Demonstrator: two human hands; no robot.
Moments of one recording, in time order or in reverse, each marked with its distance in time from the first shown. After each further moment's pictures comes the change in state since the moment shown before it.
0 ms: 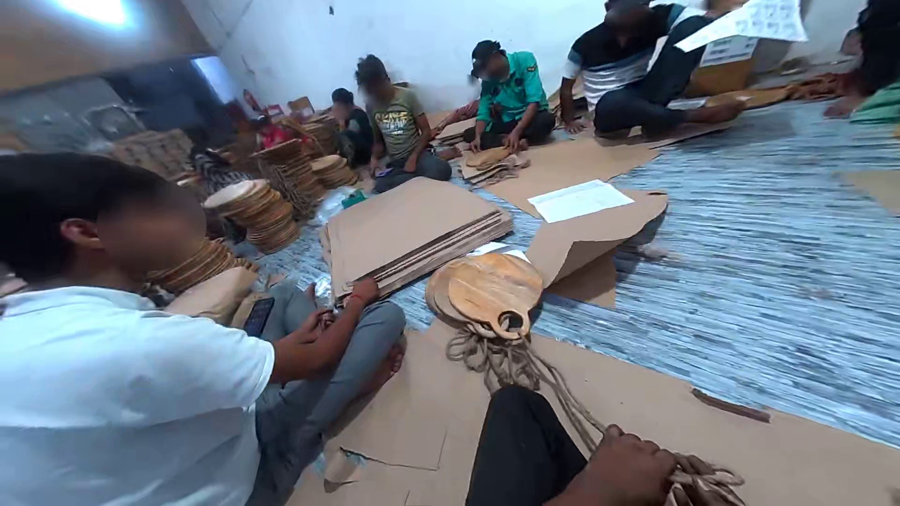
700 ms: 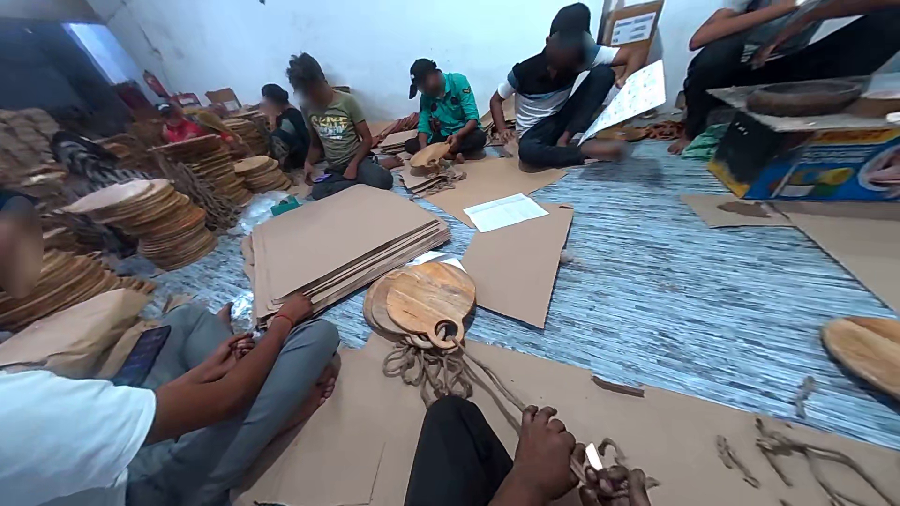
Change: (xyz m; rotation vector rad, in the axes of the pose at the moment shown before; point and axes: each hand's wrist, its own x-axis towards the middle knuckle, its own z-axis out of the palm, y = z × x) left_hand 0.009 -0.004 0.006 0.047 0.121 -0.063; right_hand -0.014 -0.006 0.022 0.175 0.151 0.034
